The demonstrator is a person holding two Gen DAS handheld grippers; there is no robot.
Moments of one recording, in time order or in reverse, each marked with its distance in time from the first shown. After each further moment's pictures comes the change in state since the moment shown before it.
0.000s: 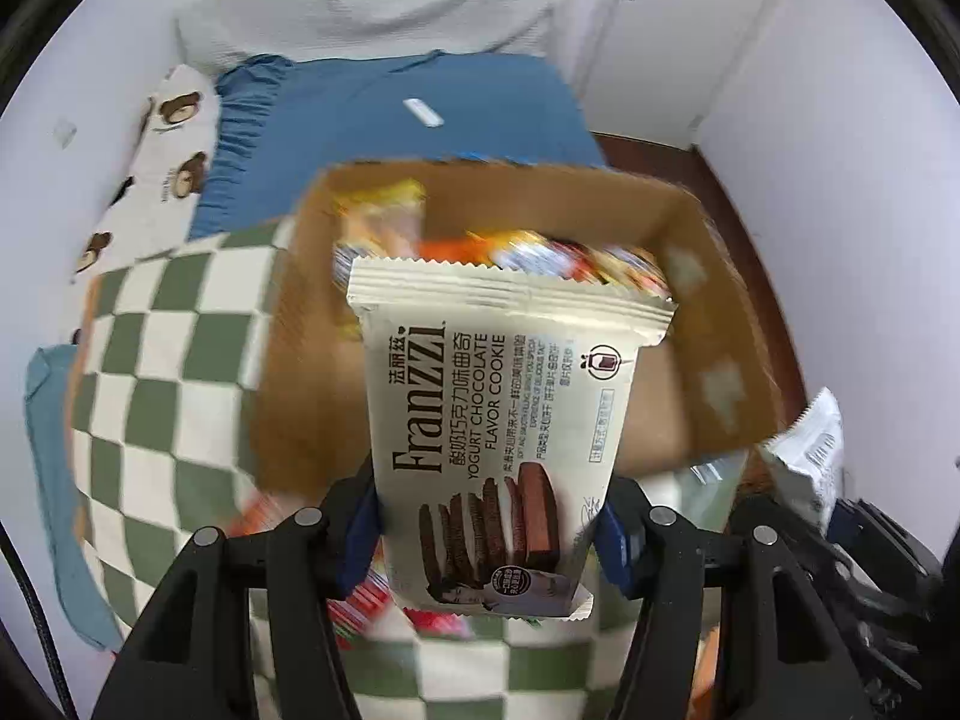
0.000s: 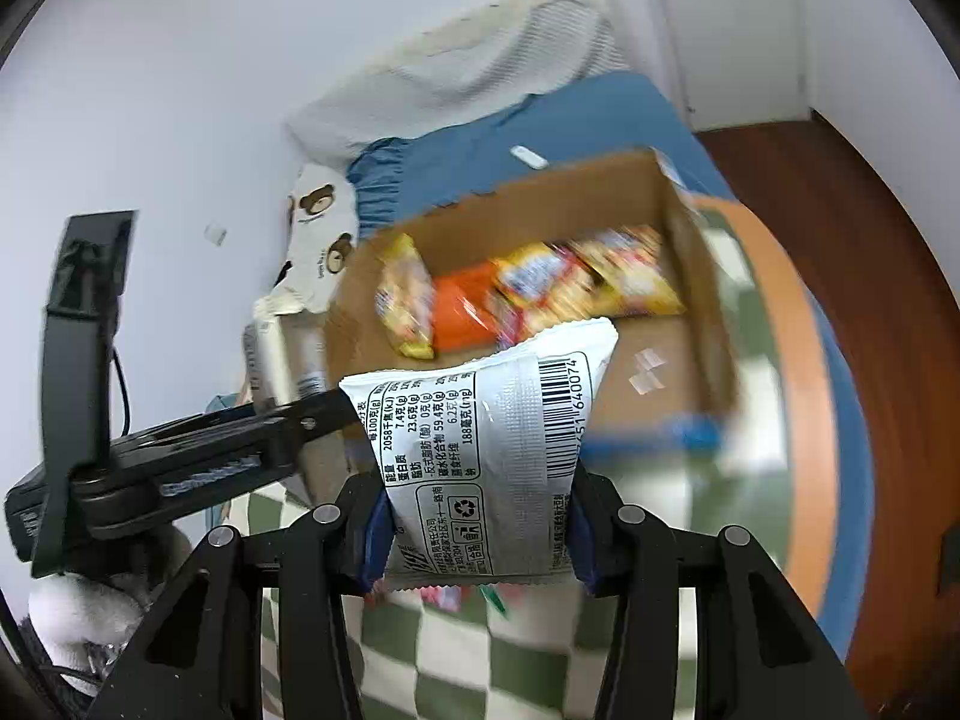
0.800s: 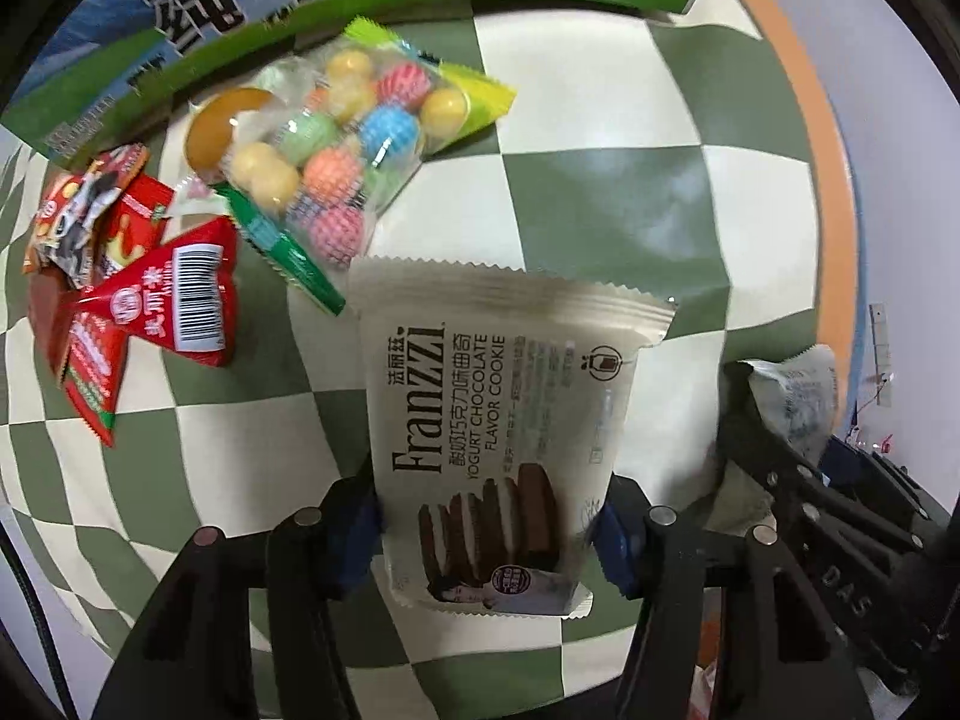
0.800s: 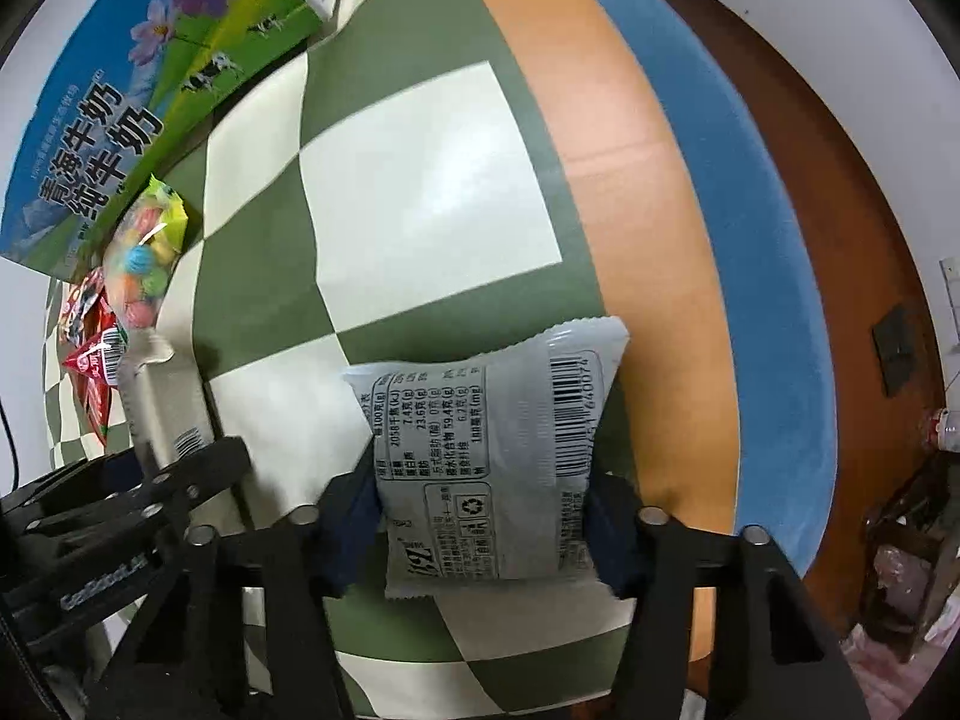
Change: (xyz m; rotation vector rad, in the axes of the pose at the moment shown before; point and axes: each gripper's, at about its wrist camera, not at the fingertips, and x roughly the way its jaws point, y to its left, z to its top) left arm 0.121 -0.124 -0.218 0.155 0.326 0.013; right arm 0.046 -0.155 -0.244 0.274 0.250 -0.322
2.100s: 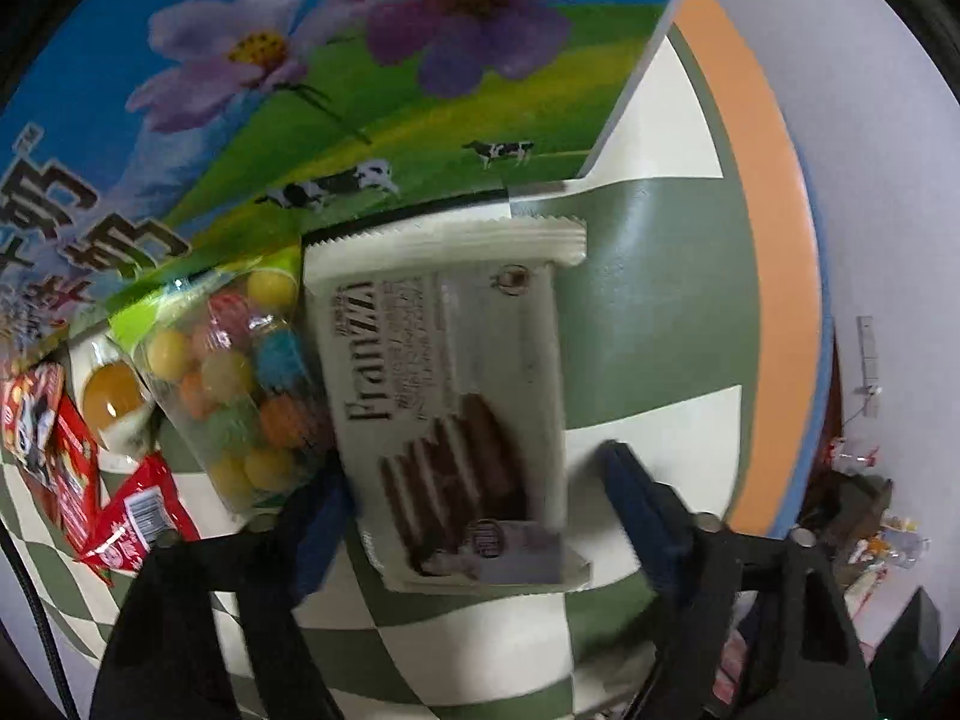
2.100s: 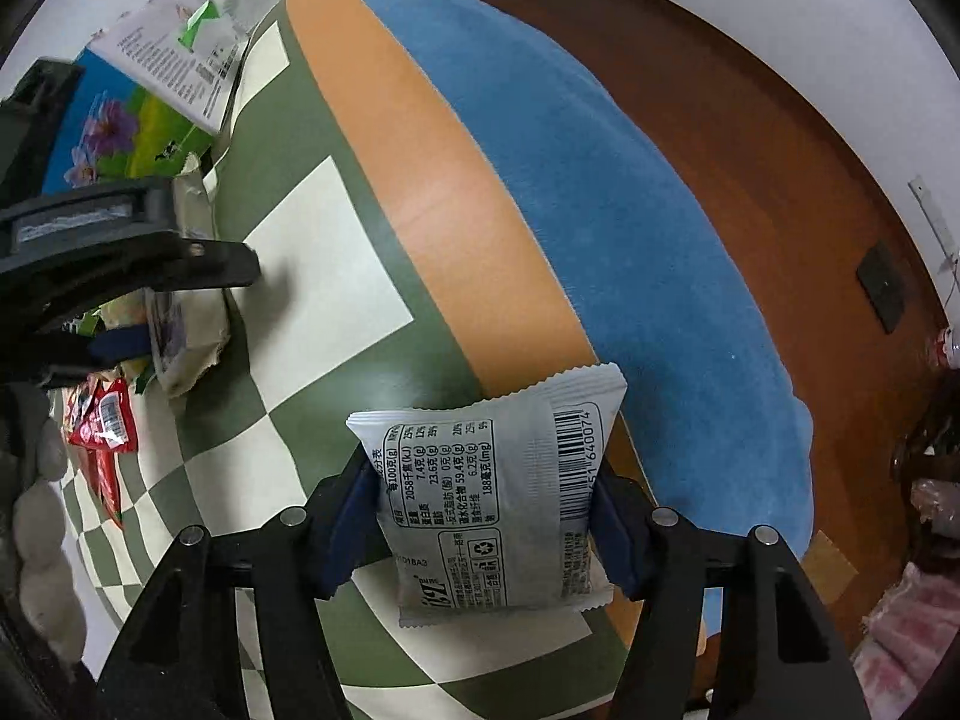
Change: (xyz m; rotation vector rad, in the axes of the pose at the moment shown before) left arm 0.028 -0.045 0.097 0.037 0.004 -0.003; right arm -0.020 -0.065 -0.017 0.191 -0.076 0.012
